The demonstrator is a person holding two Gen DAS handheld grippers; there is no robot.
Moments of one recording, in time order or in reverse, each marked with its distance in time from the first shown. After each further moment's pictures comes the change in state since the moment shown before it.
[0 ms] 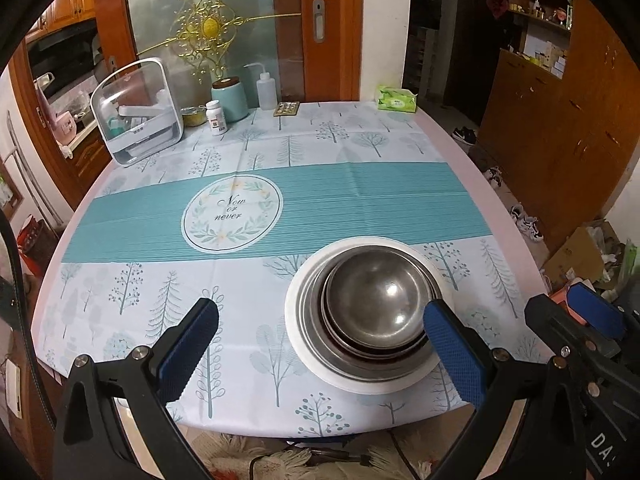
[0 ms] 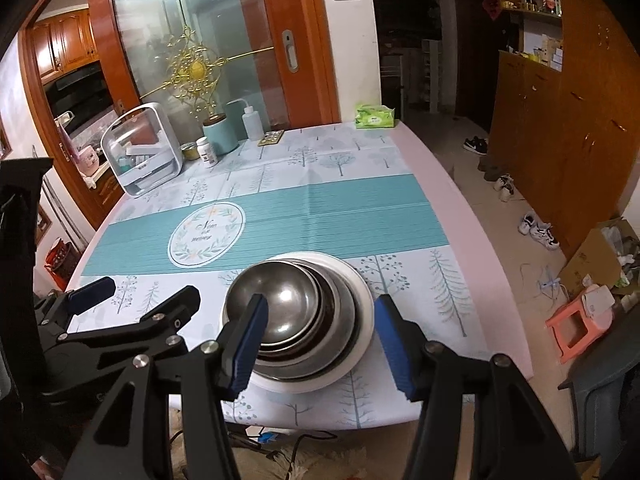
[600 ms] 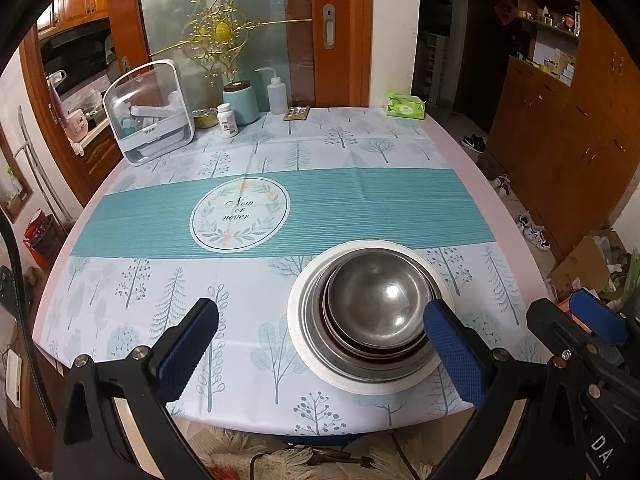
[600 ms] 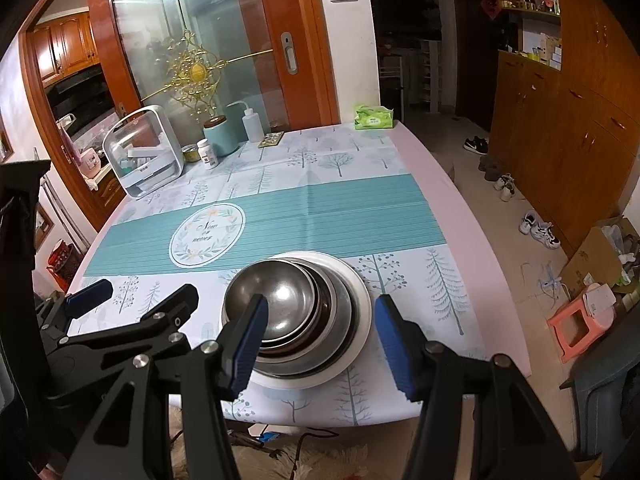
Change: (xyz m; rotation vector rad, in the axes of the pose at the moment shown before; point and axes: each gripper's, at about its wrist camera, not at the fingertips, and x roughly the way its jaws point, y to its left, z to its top) left arm -0.007 -0.003 -0.004 -0.030 -0.020 0.032; right arm -0.001 -0.006 -0.001 0.001 0.001 0.019
